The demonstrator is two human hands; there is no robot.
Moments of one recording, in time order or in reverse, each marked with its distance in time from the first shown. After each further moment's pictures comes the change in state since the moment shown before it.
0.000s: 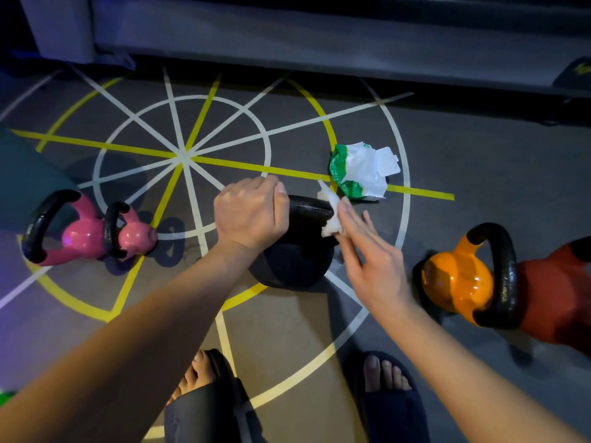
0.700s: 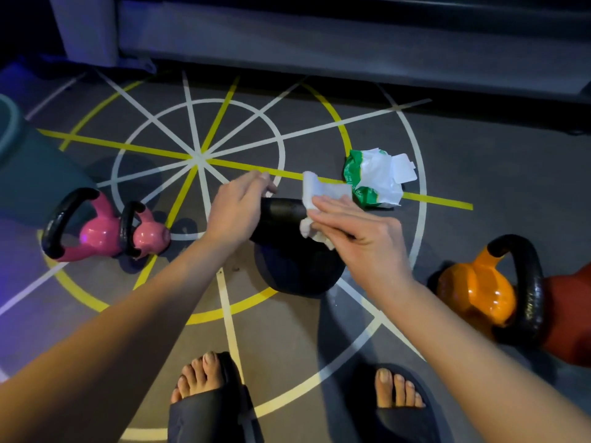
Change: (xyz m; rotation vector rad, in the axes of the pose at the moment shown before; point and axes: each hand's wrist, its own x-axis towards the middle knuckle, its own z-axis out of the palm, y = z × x) left_hand 0.008 -0.039 -0.009 -0.667 -0.290 -0.511; right_hand 0.049 -0.026 0.014 0.185 -0.034 -0.064
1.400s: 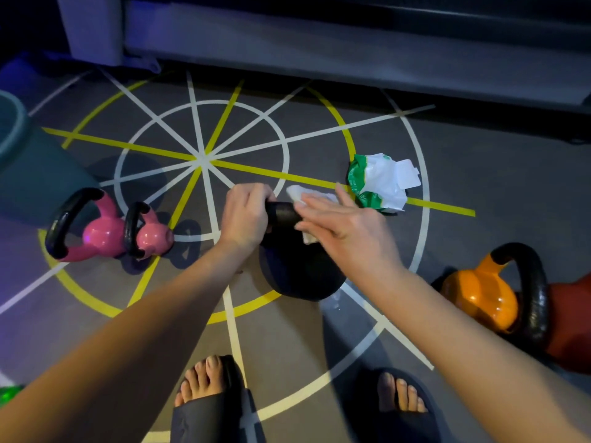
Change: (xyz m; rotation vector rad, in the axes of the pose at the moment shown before) left_hand 0.006 -0.021 0.011 -0.052 0.073 0.019; right_hand 0.025 -0.004 0.022 -0.230 -0.117 -0.101
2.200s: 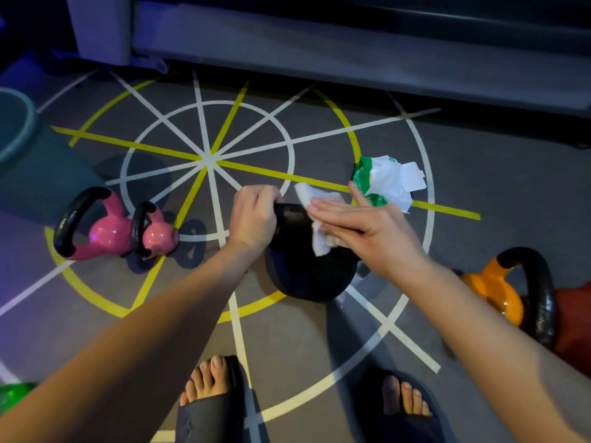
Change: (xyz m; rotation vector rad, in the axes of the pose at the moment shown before) left_hand -0.002 0.004 0.000 -0.063 0.015 0.007; right_hand 0.007 0.012 -0.027 0.229 -0.274 0.061
